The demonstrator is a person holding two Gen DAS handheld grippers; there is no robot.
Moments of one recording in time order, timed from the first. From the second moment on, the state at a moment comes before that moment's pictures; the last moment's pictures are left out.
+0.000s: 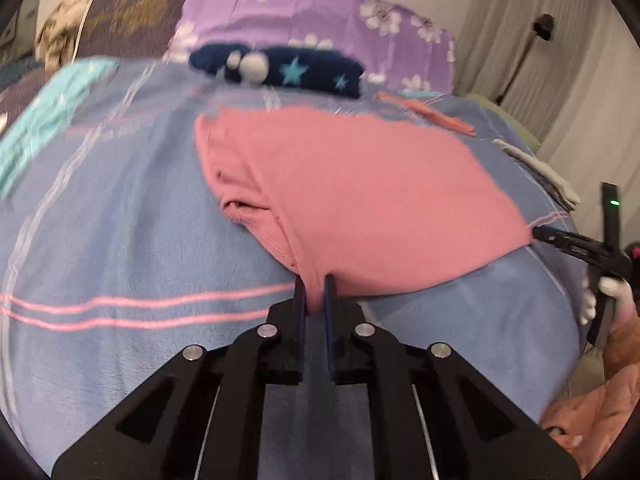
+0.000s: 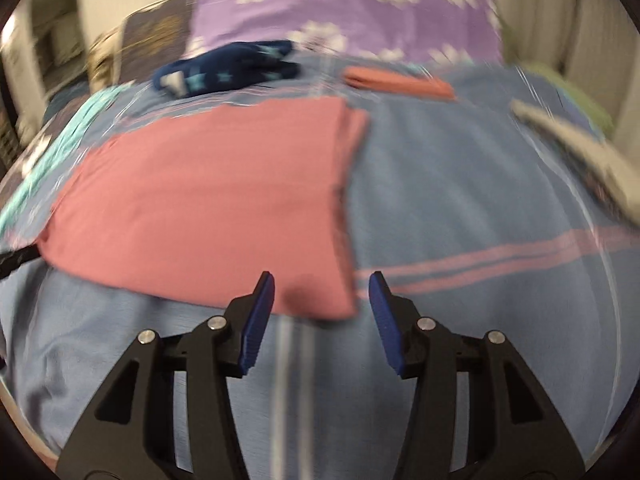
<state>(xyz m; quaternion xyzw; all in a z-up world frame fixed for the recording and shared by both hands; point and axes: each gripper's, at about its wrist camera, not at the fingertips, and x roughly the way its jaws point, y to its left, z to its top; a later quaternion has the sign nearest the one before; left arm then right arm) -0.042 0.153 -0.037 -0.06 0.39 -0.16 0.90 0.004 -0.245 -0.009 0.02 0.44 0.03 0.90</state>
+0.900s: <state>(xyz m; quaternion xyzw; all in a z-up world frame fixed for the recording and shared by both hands) -0.043 0.154 -0.060 -0.05 0.44 -0.07 0.89 0.008 -0.263 -0.027 0.06 0.45 0.06 0.89</state>
